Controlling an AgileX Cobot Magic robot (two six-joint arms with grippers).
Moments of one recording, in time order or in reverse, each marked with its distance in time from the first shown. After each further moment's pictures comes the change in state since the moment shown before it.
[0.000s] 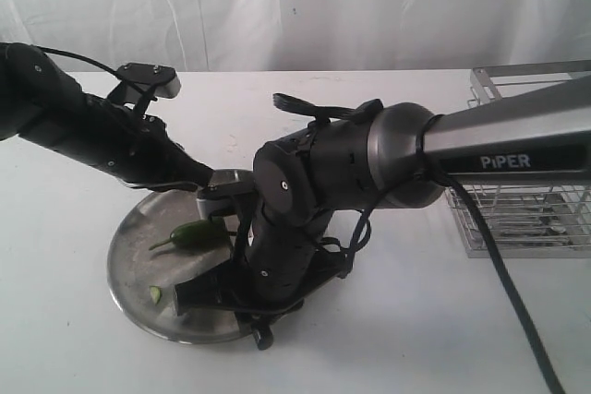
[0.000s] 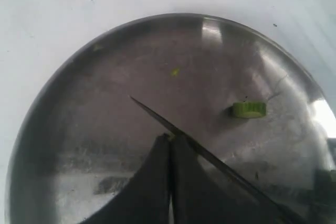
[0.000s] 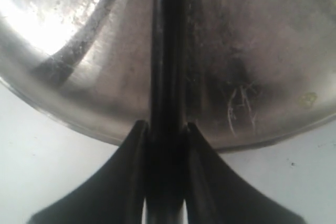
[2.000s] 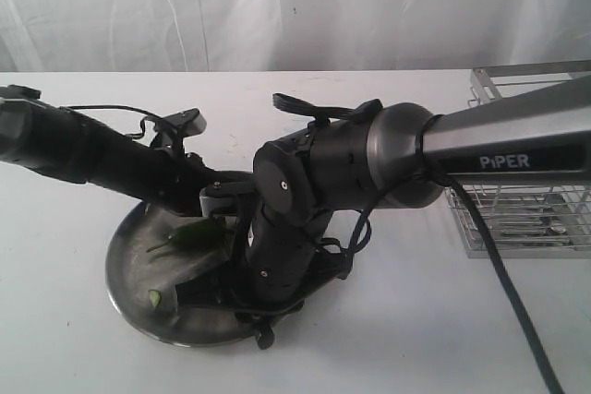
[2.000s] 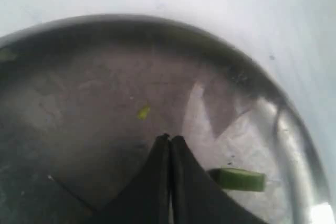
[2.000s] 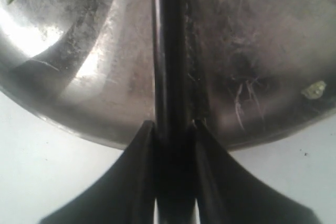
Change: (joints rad) left arm 0.024 0.311 -0.093 -0.653 0.099 0.444; right arm 0.000 0.002 0.000 0.000 0.009 0.008
